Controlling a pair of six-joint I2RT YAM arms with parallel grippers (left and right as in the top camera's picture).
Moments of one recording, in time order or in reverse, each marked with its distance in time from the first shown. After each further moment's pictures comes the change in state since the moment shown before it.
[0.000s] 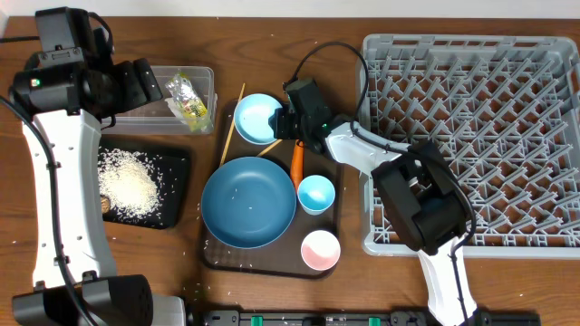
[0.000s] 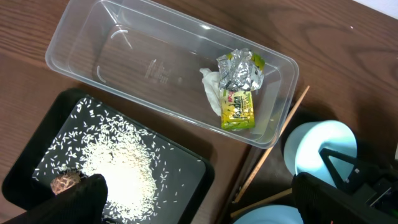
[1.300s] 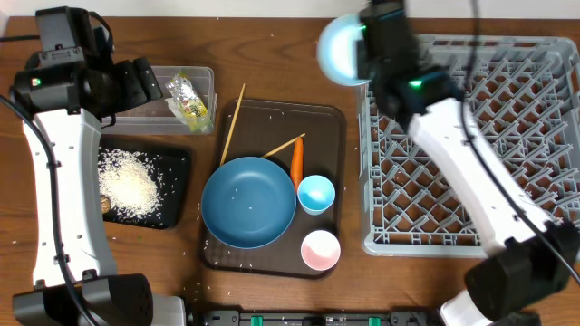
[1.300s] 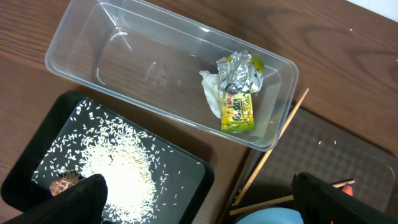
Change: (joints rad) left arm 0.000 0.003 0.000 0.010 0.000 0.000; right arm -0.184 -0.491 0.220 -0.586 0.719 -0.409
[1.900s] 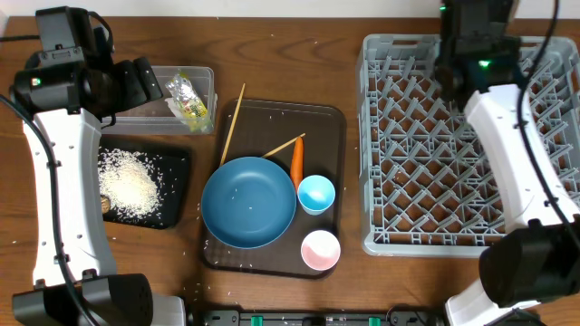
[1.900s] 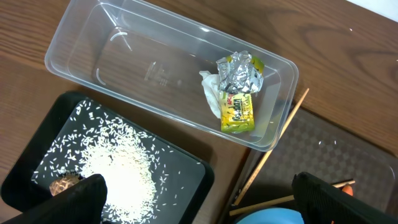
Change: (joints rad) left arm 0.000 0.001 0.000 0.000 0.000 0.000; right arm -0.284 0.020 -0.001 -0.061 0.352 -0.108
